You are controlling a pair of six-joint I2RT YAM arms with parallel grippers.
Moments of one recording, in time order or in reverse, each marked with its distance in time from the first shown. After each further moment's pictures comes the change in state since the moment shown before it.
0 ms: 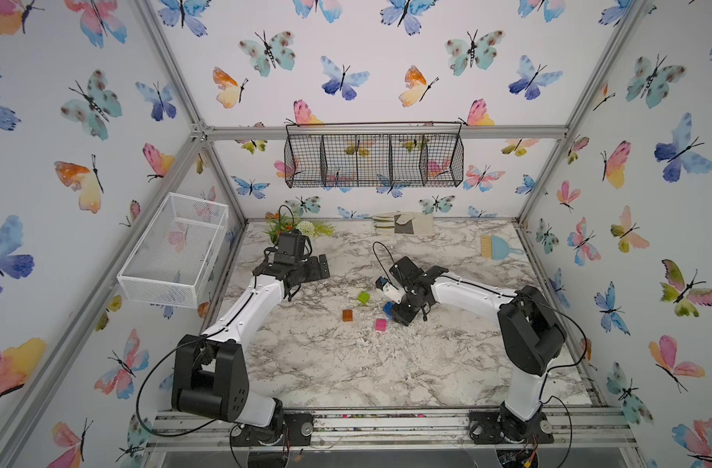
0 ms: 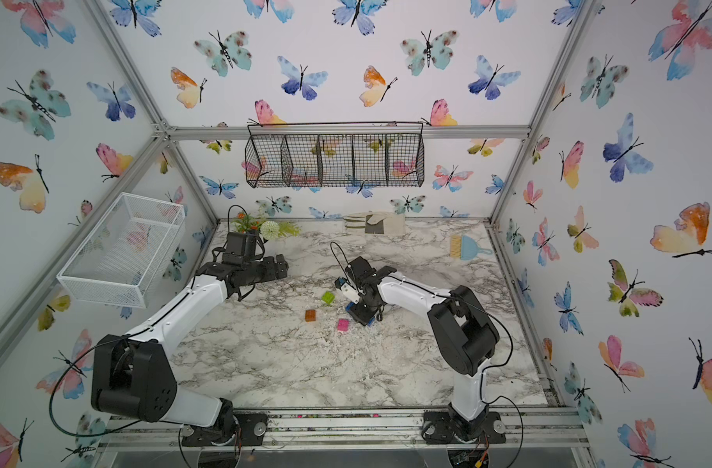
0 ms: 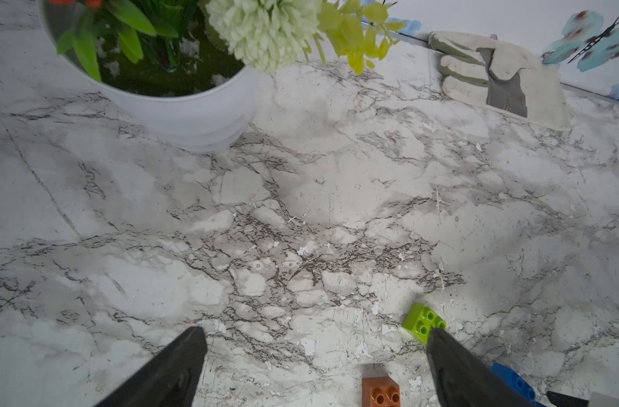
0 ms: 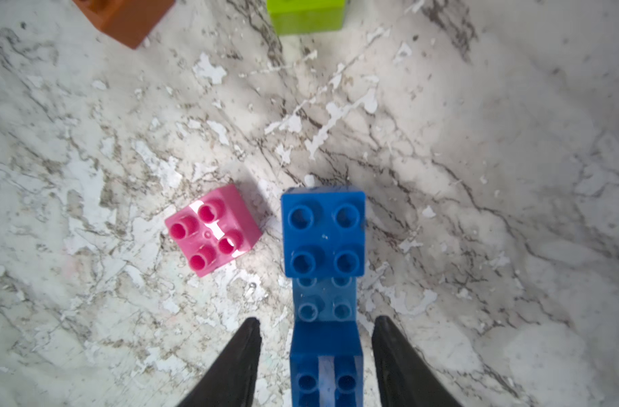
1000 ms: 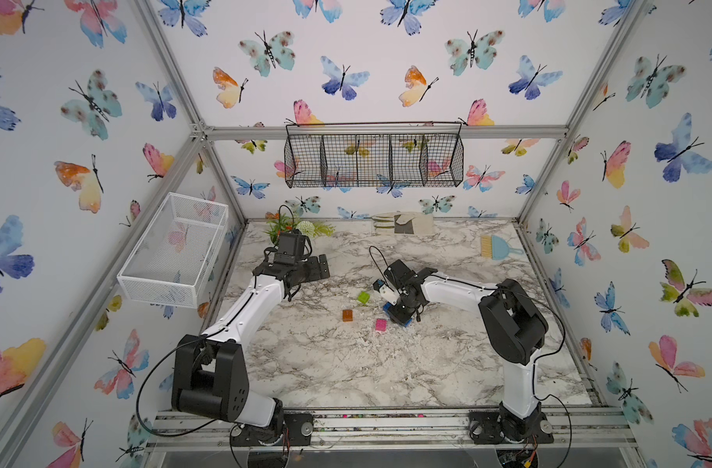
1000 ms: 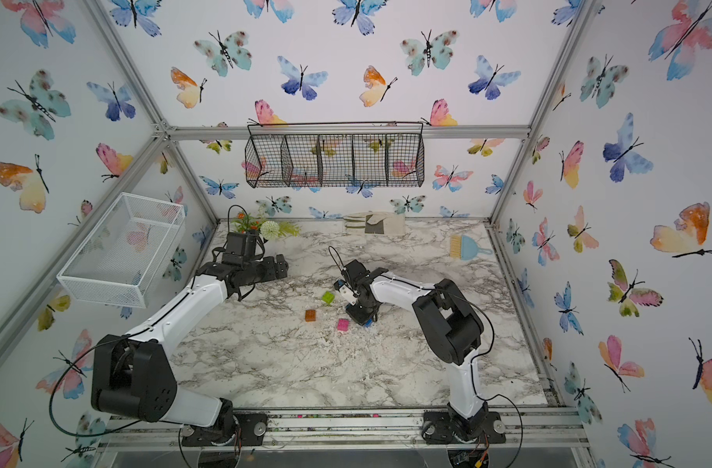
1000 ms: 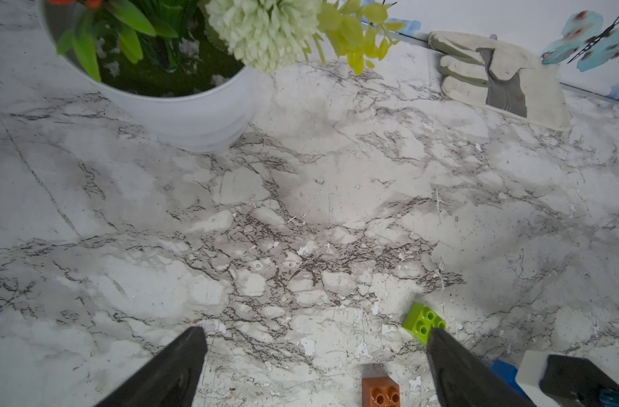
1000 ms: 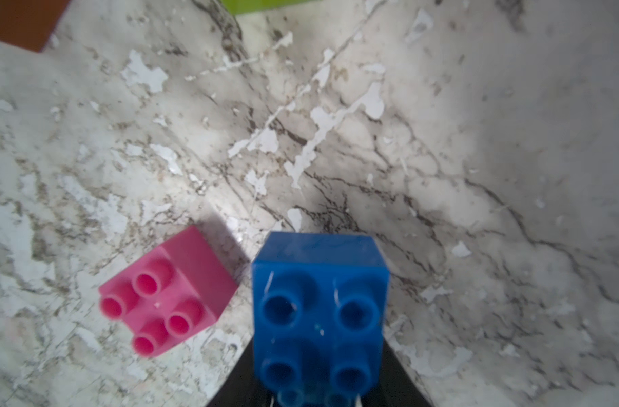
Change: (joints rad) left arm 0.000 0.000 0.000 0.000 0.001 0.000; right arm 0.000 0.116 0.030 0.024 0.010 0.051
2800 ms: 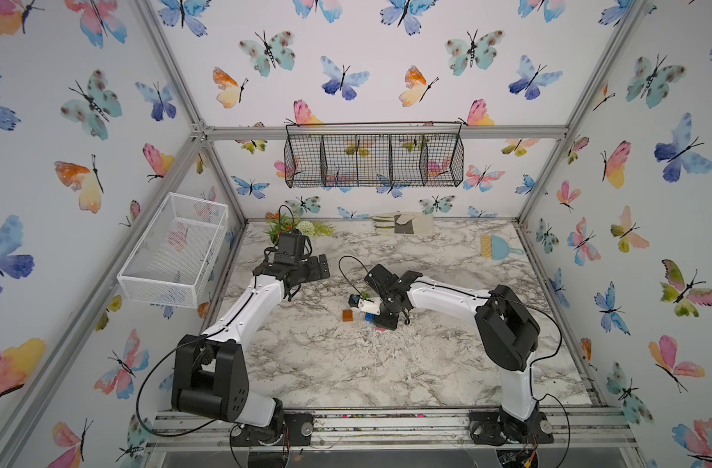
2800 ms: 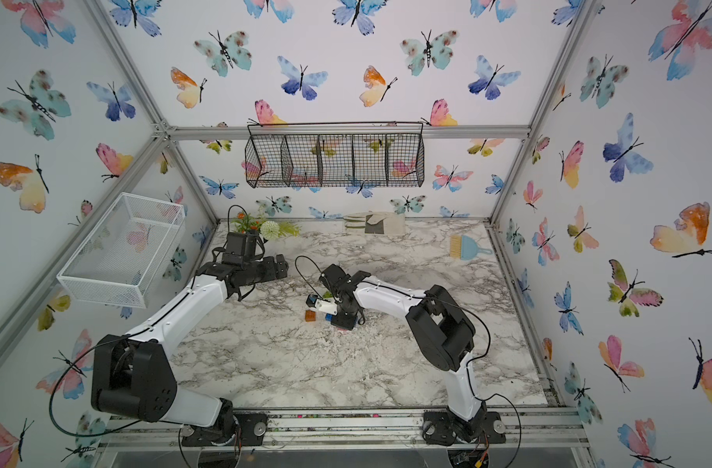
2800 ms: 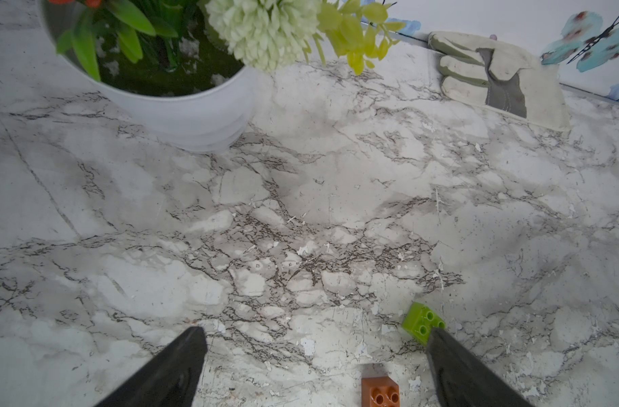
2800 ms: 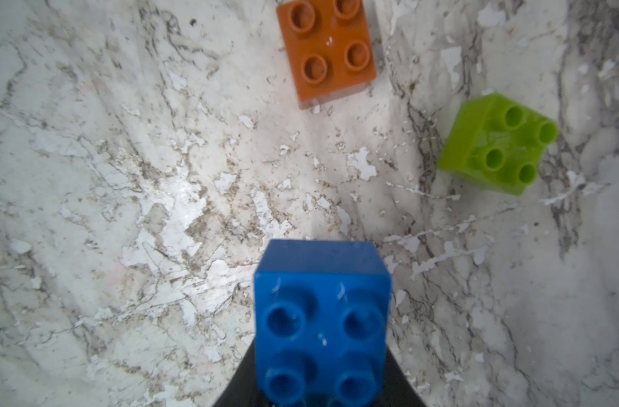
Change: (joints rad) left arm 0.000 0.000 0.000 0.000 0.001 -0.002; right arm 0.143 0.006 0.103 -0.054 0.025 -0.360
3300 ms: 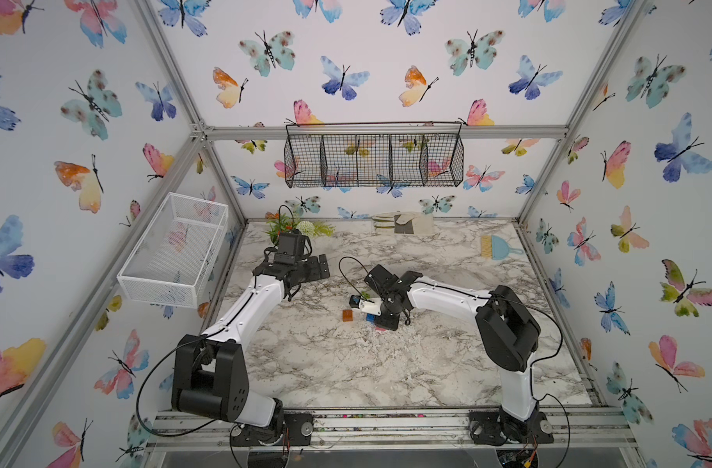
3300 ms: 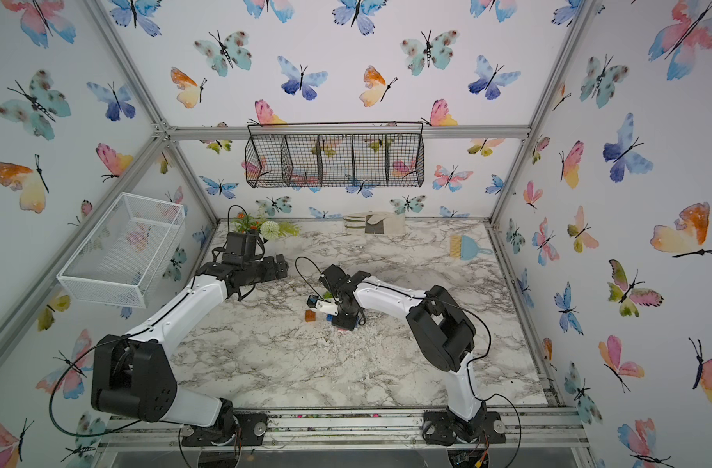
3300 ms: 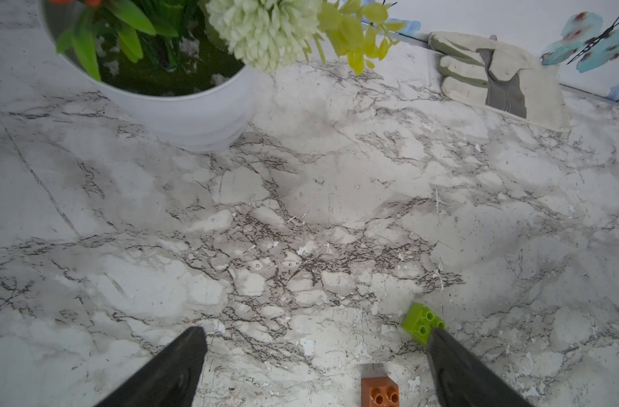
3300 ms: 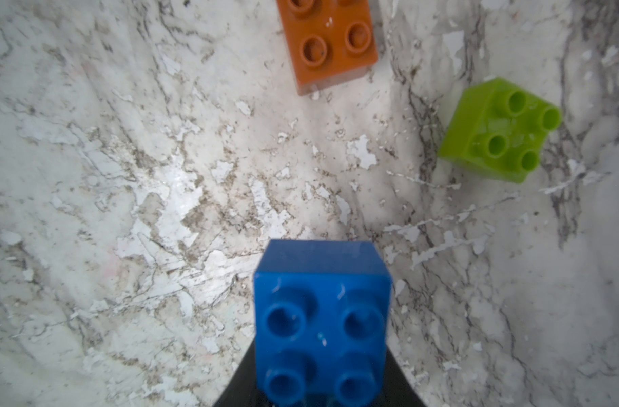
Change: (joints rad) left arm 0.000 0.000 0.000 0.000 0.000 -0.002; right arm 0.000 -0.006 -0.002 -0.021 0.019 0.001
